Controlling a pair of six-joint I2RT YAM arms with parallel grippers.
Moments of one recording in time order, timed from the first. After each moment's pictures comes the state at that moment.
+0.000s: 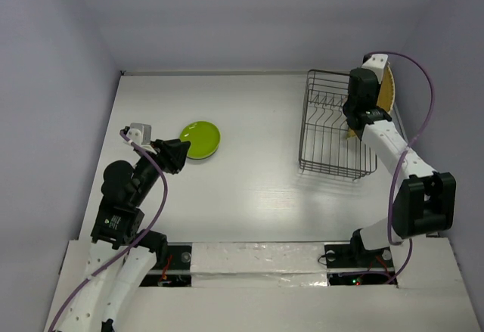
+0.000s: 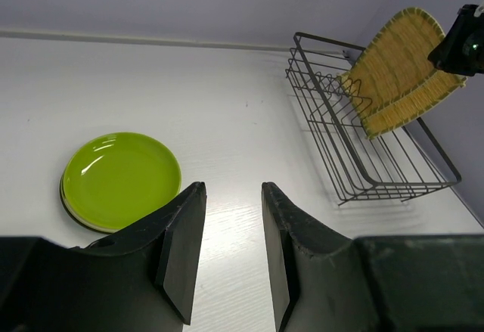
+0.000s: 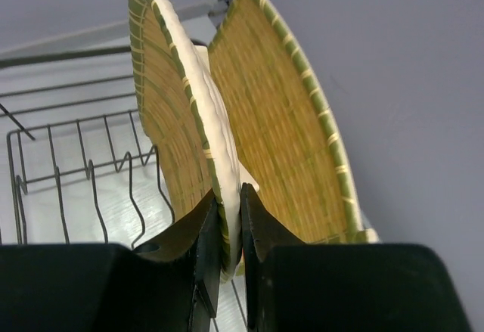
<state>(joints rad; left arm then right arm) -0.28 0.45 0.67 -0.24 0.17 -0.36 0.15 1.49 1.20 -0.07 0.75 0.03</state>
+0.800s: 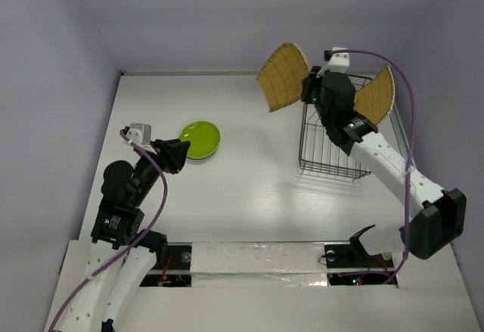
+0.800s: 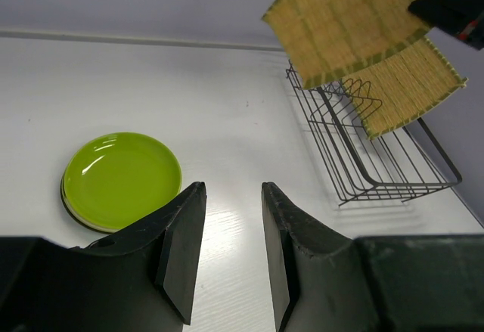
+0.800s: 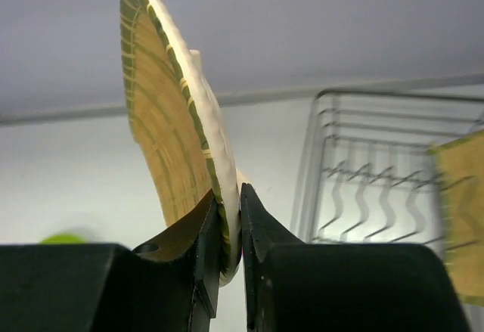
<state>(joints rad) -0.28 0.45 0.67 -0.24 0.17 -0.36 0.49 1.32 1.26 -0.03 0.42 0.23</state>
